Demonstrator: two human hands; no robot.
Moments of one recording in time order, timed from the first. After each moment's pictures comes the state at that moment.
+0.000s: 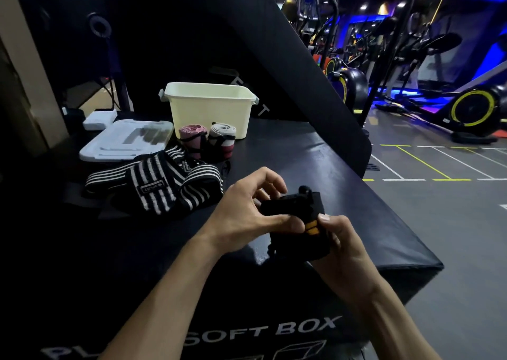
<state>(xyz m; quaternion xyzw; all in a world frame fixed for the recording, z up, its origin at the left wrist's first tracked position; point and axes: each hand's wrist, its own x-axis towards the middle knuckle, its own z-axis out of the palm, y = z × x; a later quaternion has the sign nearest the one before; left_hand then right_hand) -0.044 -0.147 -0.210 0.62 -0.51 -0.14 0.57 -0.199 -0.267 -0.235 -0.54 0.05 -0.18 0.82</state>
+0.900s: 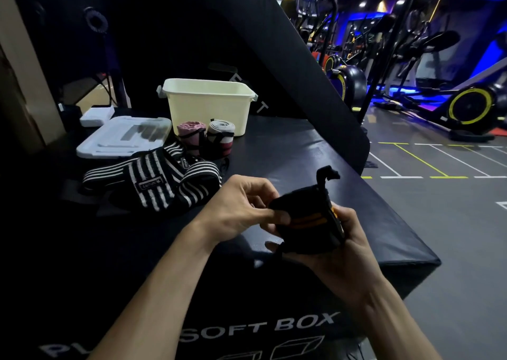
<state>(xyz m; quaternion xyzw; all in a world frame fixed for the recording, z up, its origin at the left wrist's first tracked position) -0.032 -0.151 -0.214 0.58 -0.49 -0.27 0.59 -0.201 -0.262 -0.230 -0.43 0.08 -0.18 0.88</state>
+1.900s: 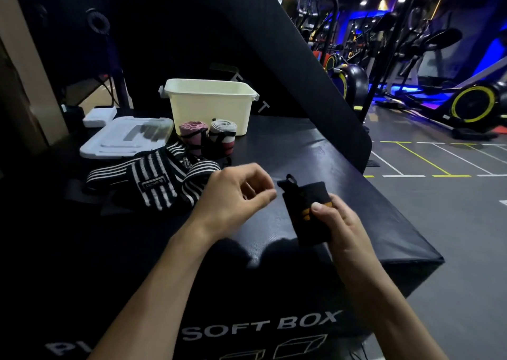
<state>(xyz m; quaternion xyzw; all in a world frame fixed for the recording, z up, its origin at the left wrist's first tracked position) -0.031 -0.139 -0.208 0.70 -0.50 0.00 0.51 -0.197 -0.266 -0.231 -0.67 0.17 -0.33 0.65</state>
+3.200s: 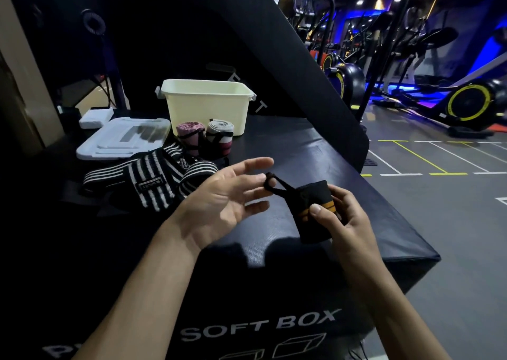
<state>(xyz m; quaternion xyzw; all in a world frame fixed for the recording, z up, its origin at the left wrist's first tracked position) -0.034 -0.133 -0.191 0.39 -0.30 -0.48 0.73 -0.204 -0.285 -0.243 -0.70 0.17 -0.39 0.57</state>
